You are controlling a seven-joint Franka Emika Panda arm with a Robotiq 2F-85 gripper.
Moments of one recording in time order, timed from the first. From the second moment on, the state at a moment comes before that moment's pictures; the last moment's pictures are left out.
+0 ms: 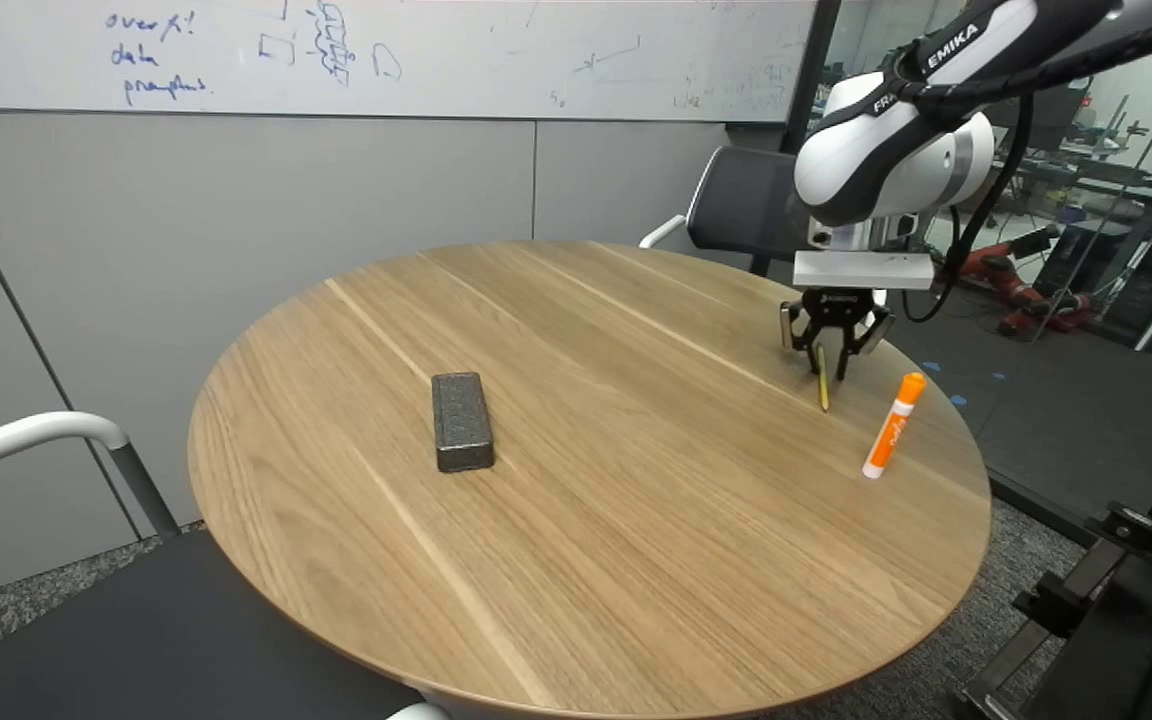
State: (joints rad) arm -0.10 1.10 -0.23 -1.25 0.08 2.22 0.60
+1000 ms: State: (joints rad) arm -0.02 0.78 -0.13 -1.41 0.08 2.19 0.38
